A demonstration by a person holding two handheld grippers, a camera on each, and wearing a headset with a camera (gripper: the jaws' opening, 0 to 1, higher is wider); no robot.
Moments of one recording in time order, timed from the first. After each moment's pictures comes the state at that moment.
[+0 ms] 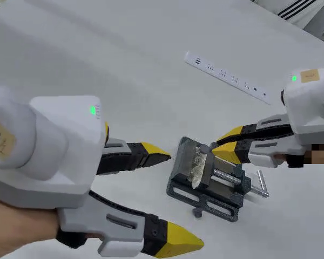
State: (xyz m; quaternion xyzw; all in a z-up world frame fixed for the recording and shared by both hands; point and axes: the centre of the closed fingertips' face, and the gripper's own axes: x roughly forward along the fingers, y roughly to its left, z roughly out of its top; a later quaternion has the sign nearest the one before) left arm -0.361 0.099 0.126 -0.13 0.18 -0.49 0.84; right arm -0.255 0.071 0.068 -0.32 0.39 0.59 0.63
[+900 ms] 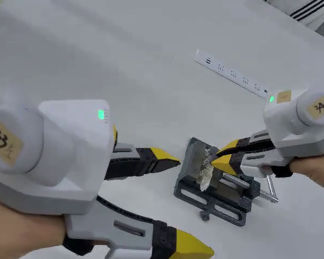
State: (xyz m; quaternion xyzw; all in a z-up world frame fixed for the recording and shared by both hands) left arm -0.364 0.100 0.124 -0.15 0.17 -0.49 0.84; right arm -0.253 0.066 0.030 -0.33 0.43 0.57 0.62
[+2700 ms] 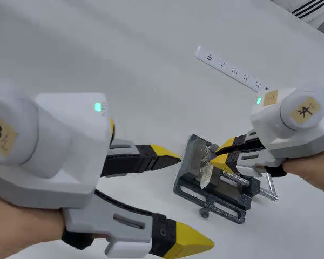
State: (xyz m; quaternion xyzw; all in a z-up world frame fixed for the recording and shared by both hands) left arm -0.363 0.103 0.125 -0.16 0.17 -0.49 0.84; right arm -0.252 0.068 0.026 -0.40 0.42 0.55 0.60
